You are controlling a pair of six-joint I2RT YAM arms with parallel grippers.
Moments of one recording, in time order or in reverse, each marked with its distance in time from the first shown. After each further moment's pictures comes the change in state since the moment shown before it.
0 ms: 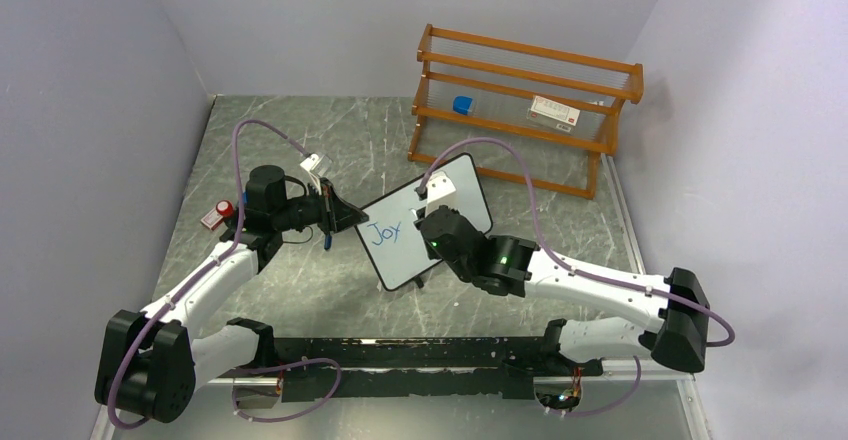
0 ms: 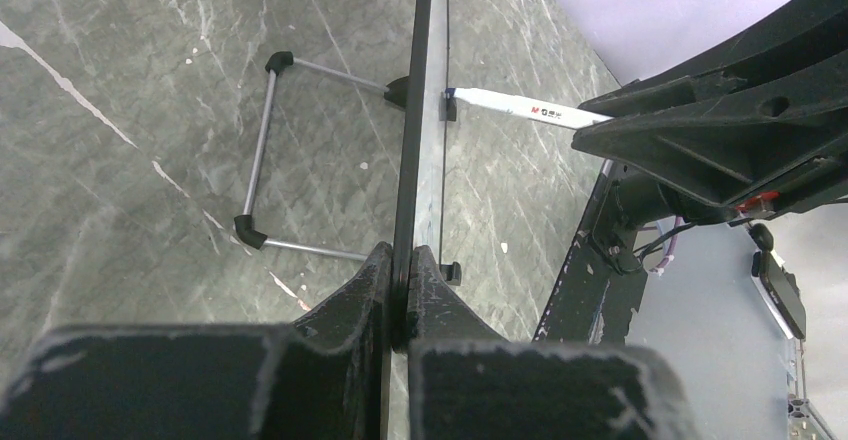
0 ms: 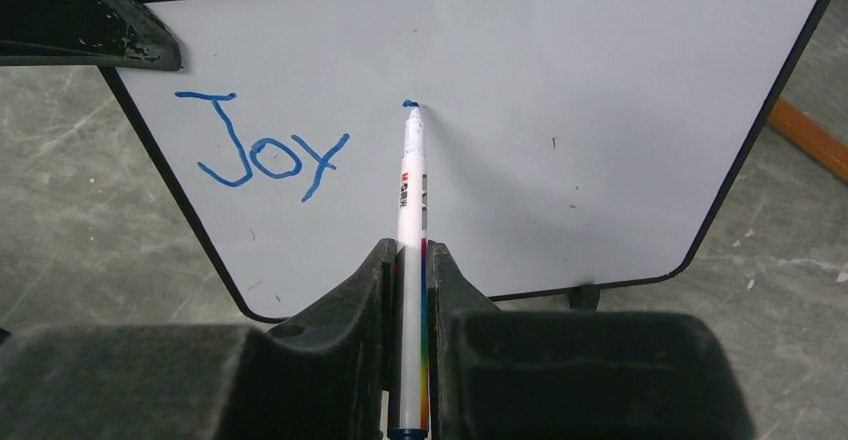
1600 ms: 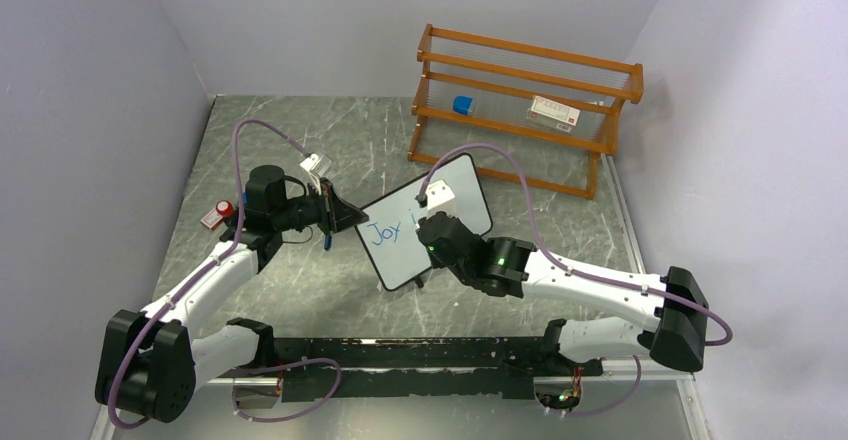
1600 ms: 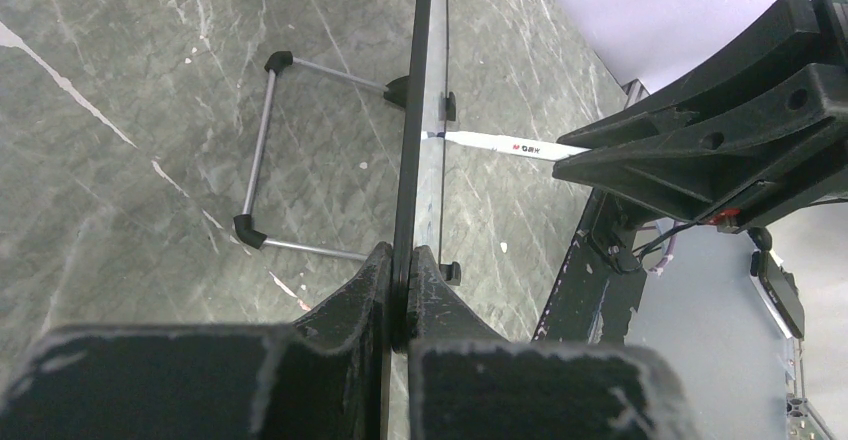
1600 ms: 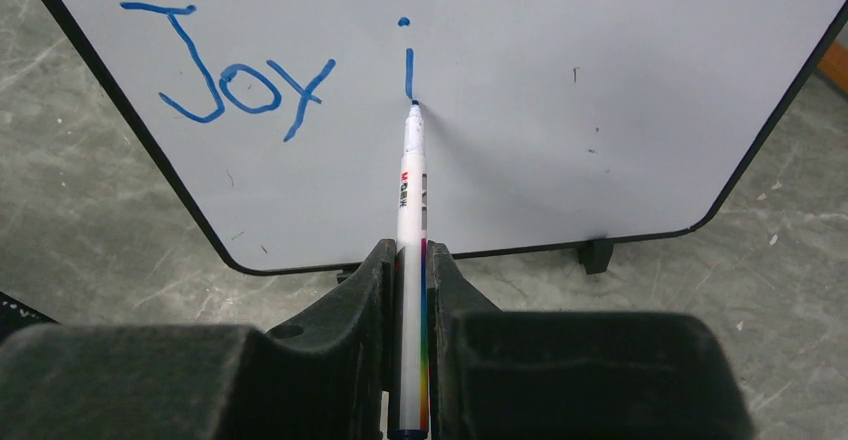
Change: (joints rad) left arm 0.002 0.001 0.000 0.000 0.003 0.000; right arm -0.001 0.006 -0.018 -0.080 -0.051 0.058
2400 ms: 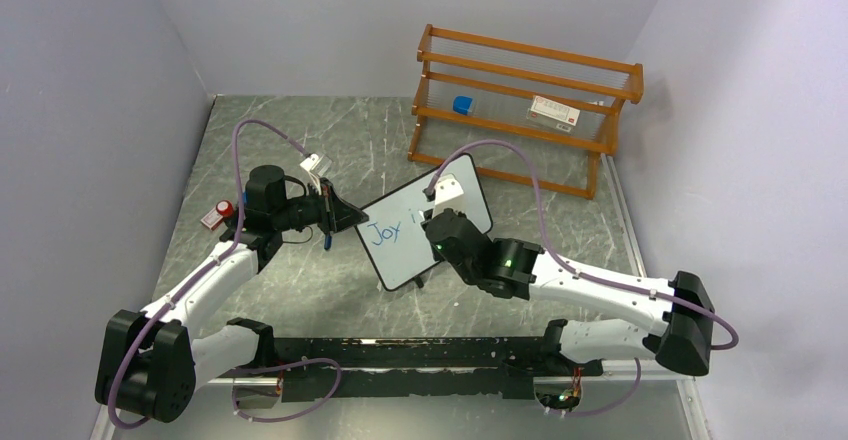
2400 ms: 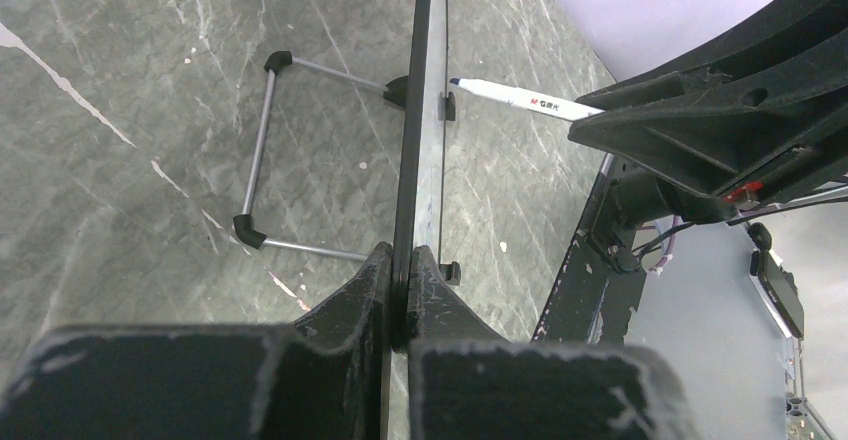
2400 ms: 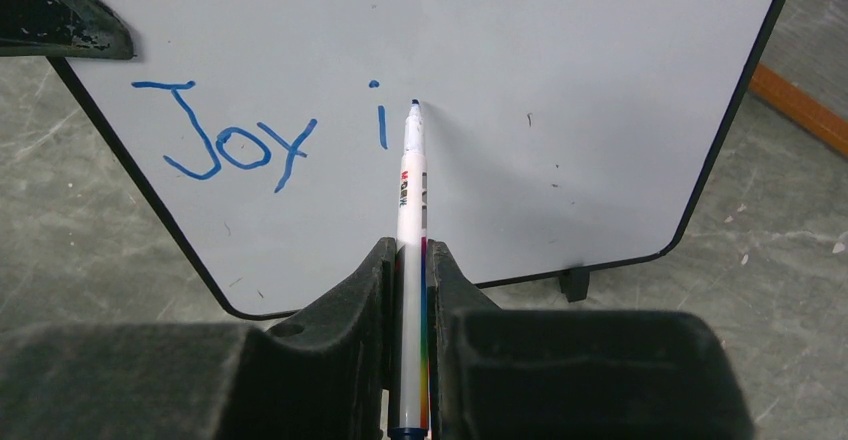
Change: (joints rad) left arm 0.000 0.000 0.000 0.000 0.002 0.000; right arm -0.004 -0.049 -0.023 0.069 0.074 -0.014
